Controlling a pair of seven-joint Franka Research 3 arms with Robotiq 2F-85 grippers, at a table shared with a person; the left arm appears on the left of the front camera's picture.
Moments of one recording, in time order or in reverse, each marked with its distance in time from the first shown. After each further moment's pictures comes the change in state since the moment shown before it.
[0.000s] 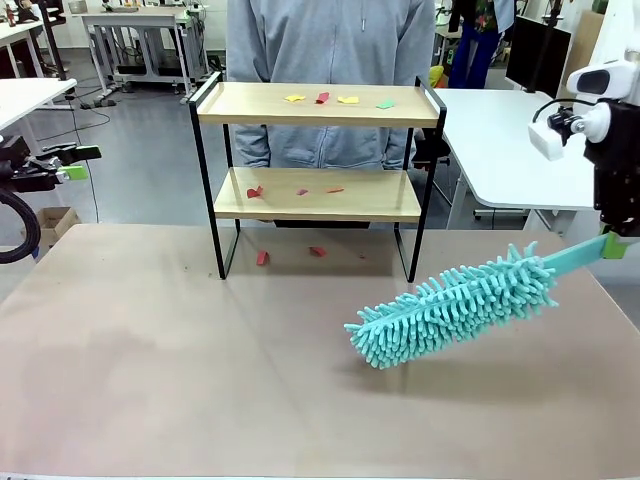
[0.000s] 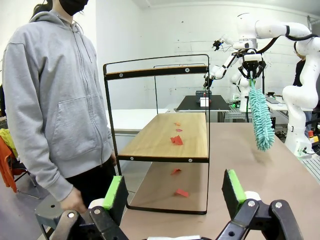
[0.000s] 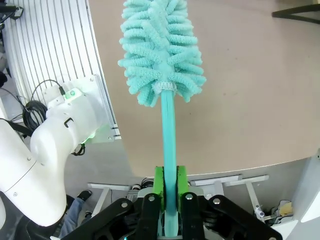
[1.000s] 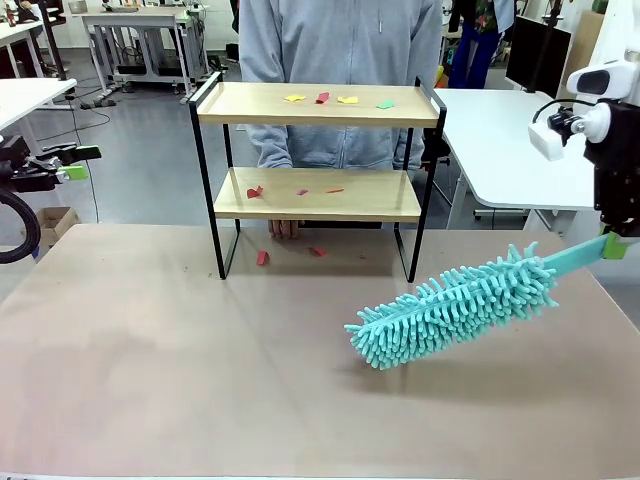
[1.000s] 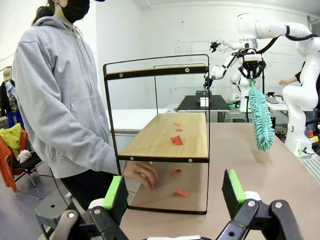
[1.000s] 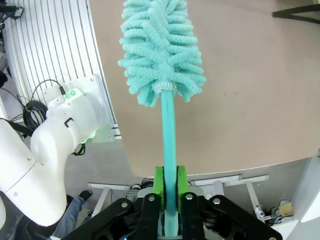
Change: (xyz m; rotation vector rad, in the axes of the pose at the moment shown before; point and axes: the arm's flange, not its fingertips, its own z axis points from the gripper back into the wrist) left arm 0.000 0.000 0.000 0.000 0.000 0.000; right arm 0.000 0.000 0.000 0.001 0.001 0.000
